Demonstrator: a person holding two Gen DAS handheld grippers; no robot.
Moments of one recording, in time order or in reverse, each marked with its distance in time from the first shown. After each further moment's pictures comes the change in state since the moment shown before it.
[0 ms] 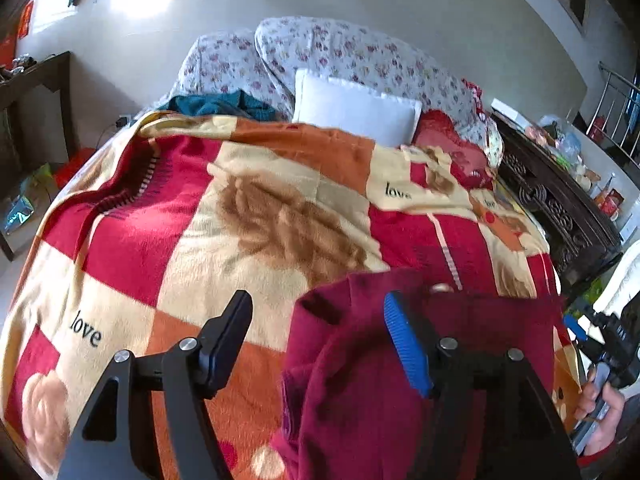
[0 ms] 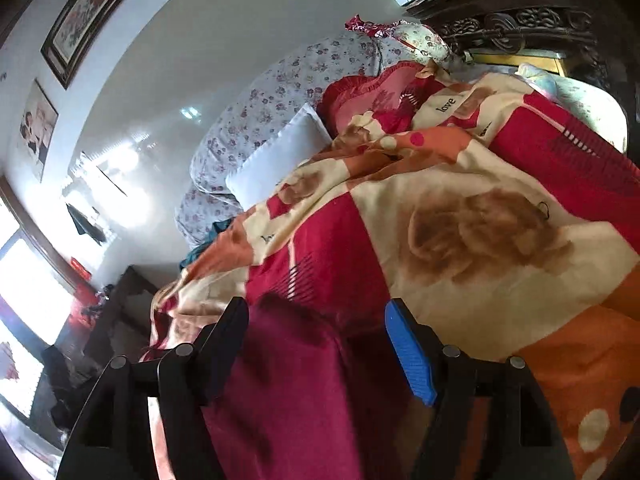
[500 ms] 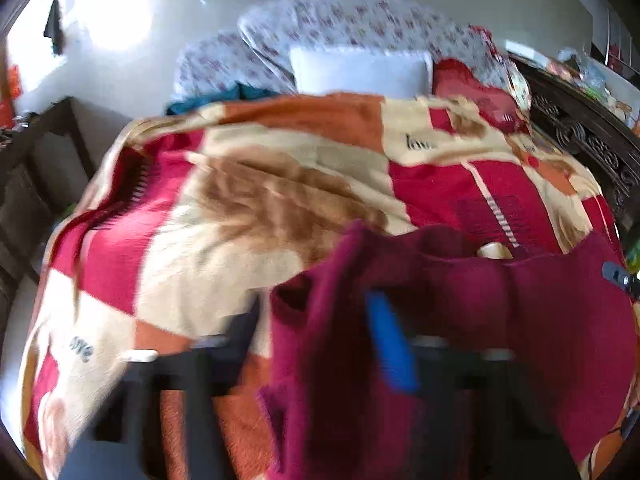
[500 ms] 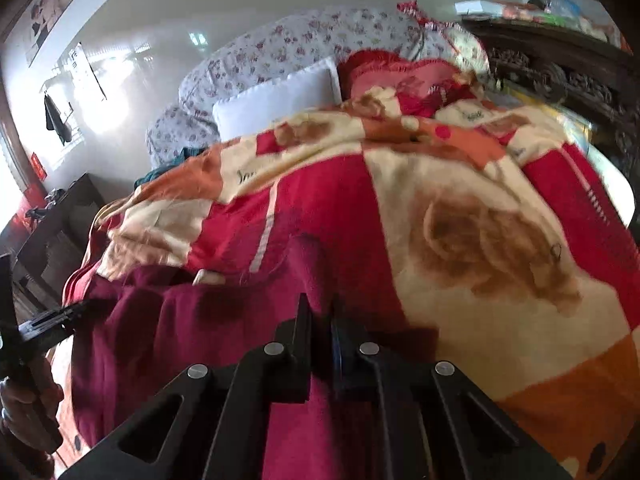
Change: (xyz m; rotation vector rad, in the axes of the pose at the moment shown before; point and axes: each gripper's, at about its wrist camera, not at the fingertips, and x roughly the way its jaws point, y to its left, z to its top) left arm 0.077 -0.040 -0.015 0.173 0.068 0.194; right arm 0.073 0.035 -0.019 -0.324 0.108 -0.213
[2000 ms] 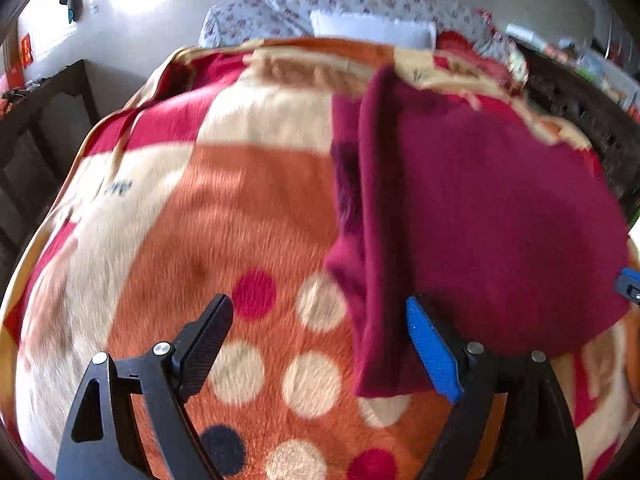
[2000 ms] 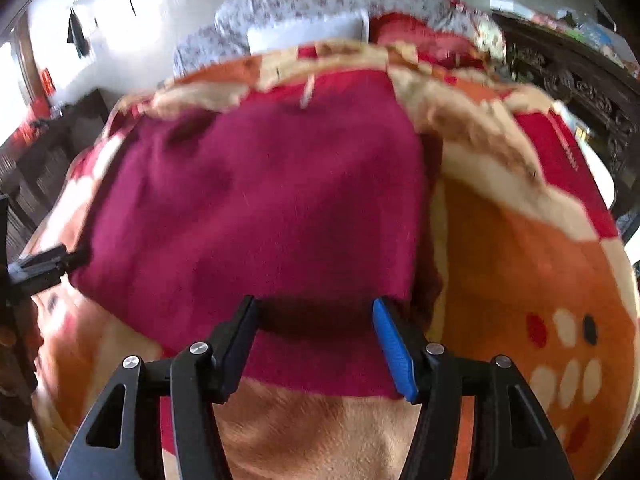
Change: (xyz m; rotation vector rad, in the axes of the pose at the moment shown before) left arm -0.048 0.038 -0.149 -0.041 0.053 0.025; right arm -0.055 0.034 -0.138 -0.181 0.216 -0.054
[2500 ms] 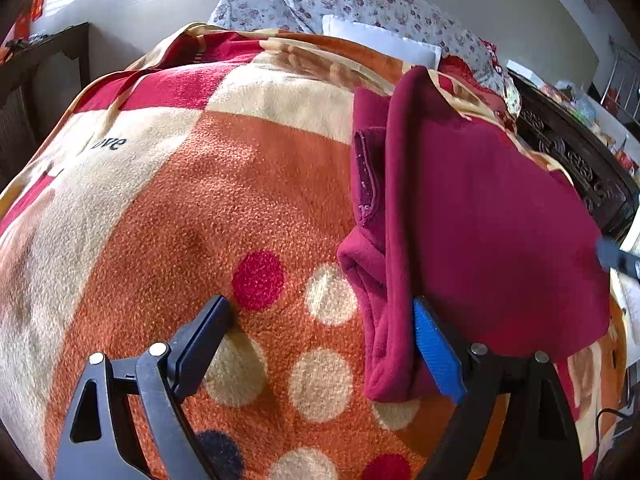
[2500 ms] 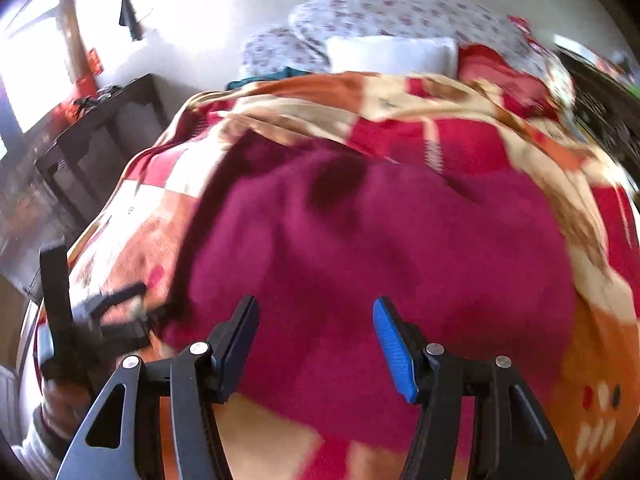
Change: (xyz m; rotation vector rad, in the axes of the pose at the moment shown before) left arm 0.005 0.029 -0.012 -0.122 -0.042 -0.151; right arm 0.005 0.130 0.076 -0.133 -0.046 0.141
